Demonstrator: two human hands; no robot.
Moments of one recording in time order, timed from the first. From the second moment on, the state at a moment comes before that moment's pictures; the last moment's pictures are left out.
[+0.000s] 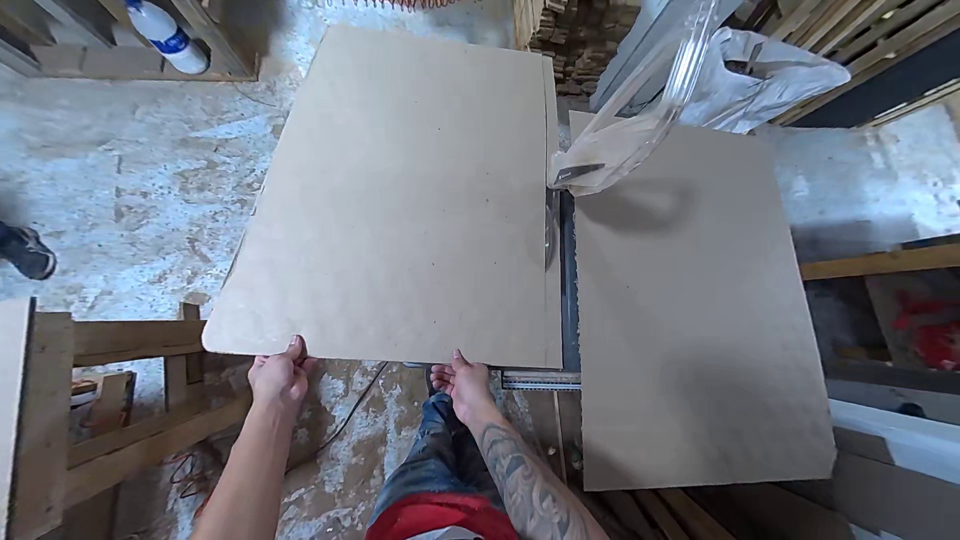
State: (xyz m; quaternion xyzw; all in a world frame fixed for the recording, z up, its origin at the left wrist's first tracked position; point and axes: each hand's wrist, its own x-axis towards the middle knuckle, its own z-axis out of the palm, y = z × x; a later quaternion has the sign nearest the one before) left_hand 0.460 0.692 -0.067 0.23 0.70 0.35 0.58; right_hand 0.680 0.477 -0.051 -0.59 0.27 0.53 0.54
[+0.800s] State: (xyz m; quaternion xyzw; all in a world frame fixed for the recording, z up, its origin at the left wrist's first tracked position) left_hand 0.535 0.756 -0.053 0.22 0.67 0.38 0.60; right_hand 0.748 0.554 -0.044 -0.65 0.25 0.48 0.53
